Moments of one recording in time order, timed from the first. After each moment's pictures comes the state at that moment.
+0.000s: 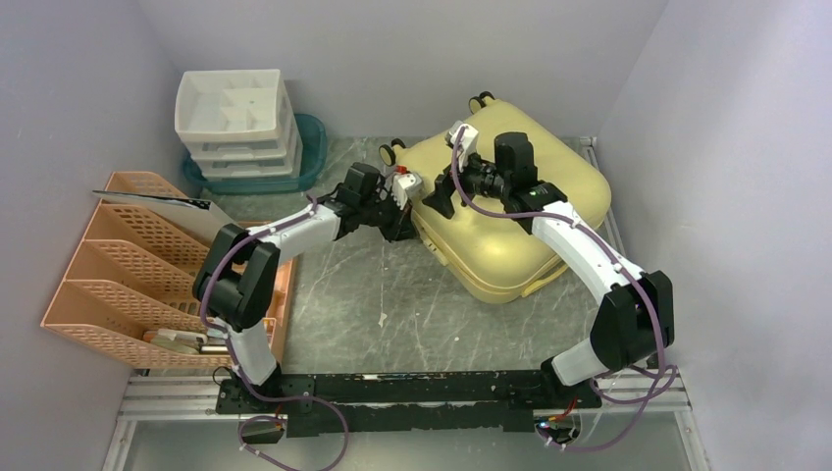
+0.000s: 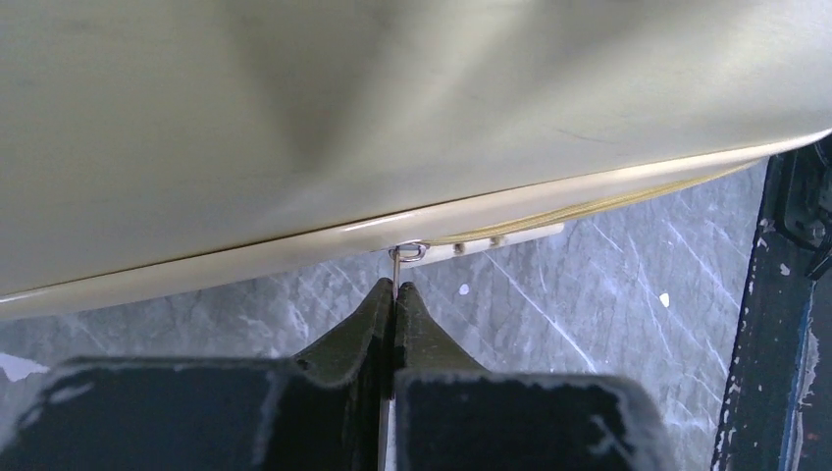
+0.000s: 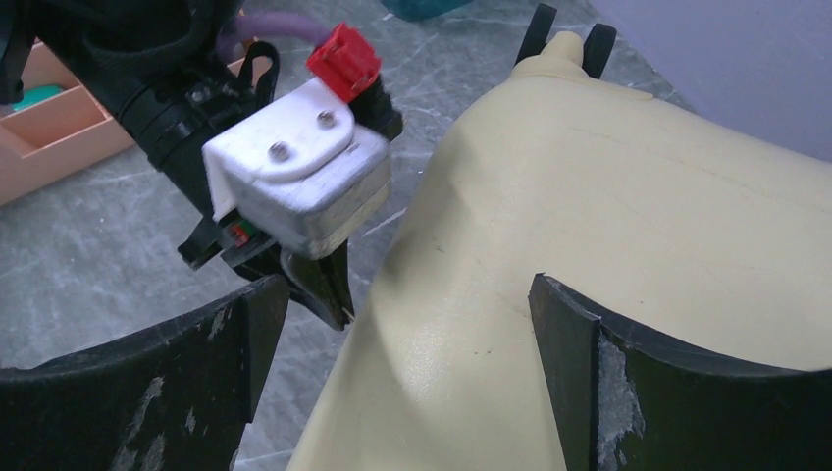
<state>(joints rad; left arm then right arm) -0.53 1.79 1.20 -0.08 0.69 0.16 0.39 1.49 1.25 -0.17 -0.60 -0.22</state>
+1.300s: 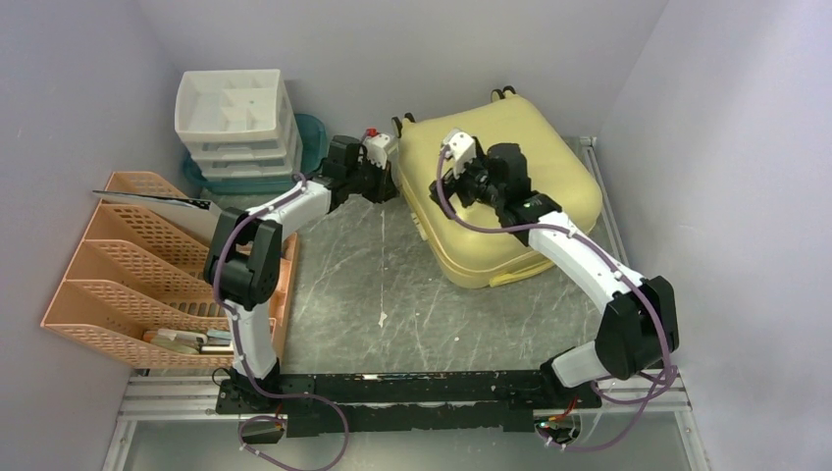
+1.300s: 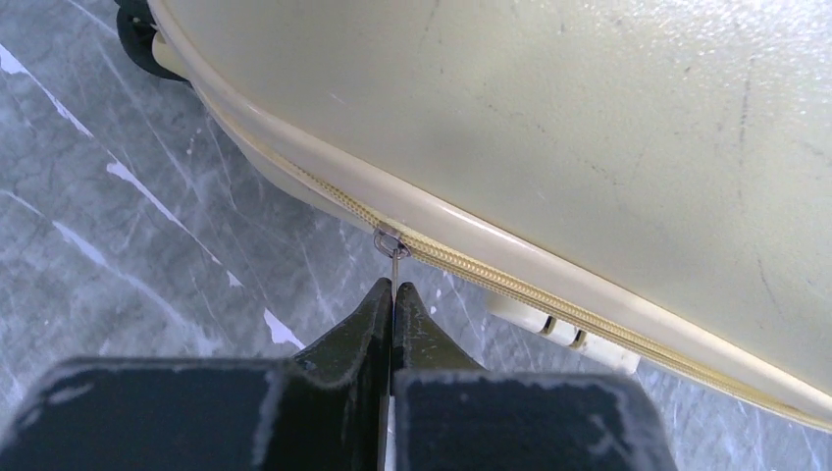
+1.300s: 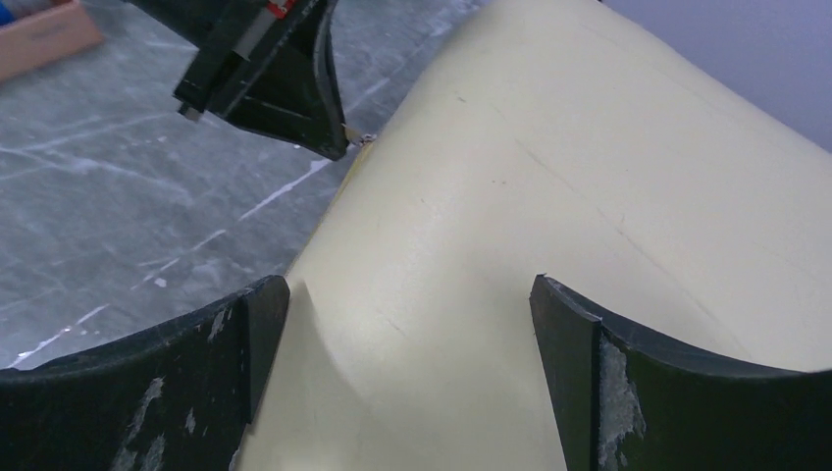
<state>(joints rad) -0.38 1.95 1.43 -0.04 0.50 -0.03 0.43 1.45 1.16 -0.08 -0.35 -0.34</state>
